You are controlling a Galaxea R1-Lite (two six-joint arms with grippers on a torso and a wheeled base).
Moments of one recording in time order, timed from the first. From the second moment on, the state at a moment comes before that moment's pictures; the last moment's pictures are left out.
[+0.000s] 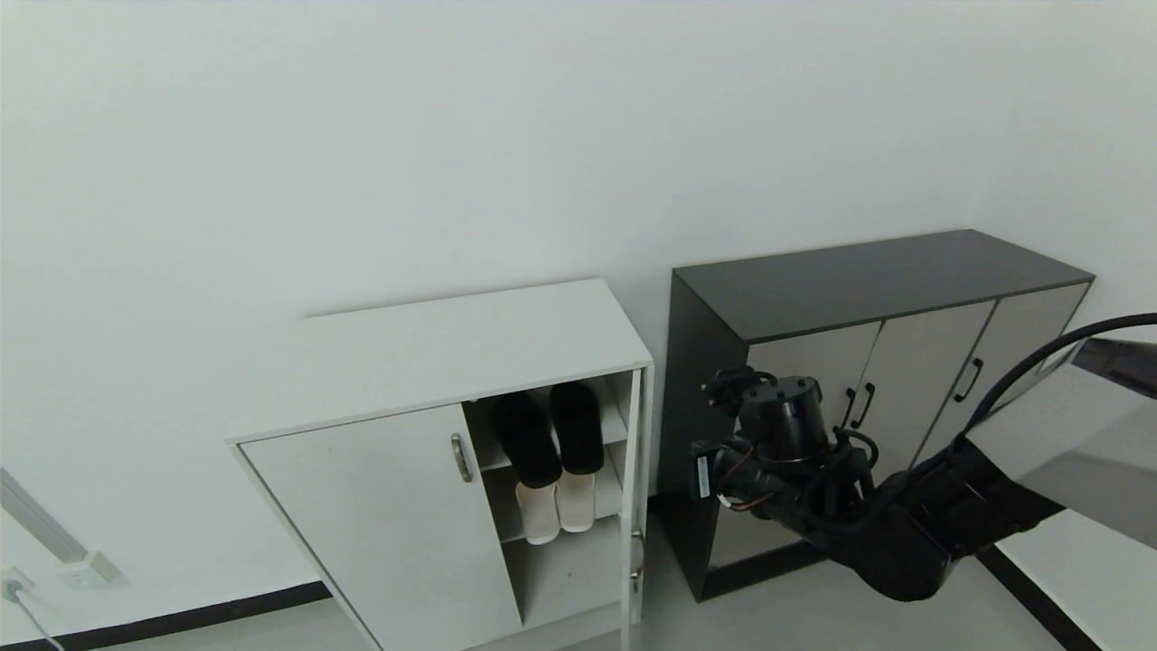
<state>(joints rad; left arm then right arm) 0.00 0.00 0.00 0.00 -0.01 -0.01 0.66 2.10 -0.93 -0.77 -0.23 0.18</state>
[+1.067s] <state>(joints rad) 0.00 0.00 0.00 0.00 -0.01 -0.01 0.69 2.06 -0.86 -0.82 -0.17 0.13</state>
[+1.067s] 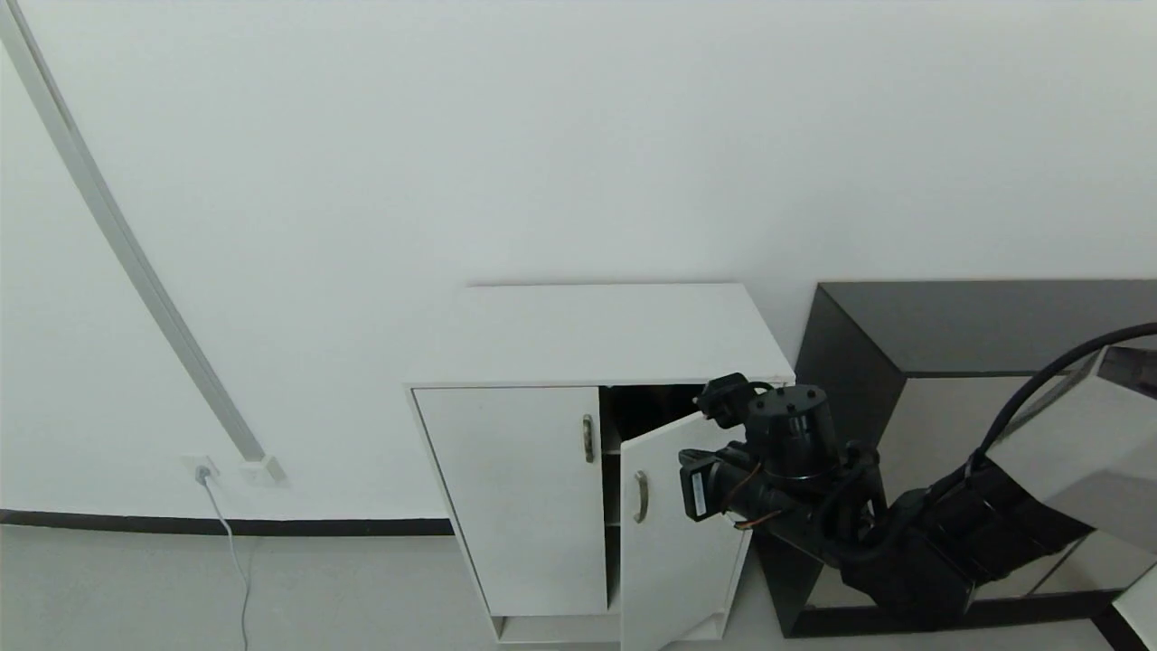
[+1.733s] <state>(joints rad) 0.00 0.00 0.00 0.00 -0.01 -0.01 0.69 2.06 -0.65 -1.10 -0.02 0.08</state>
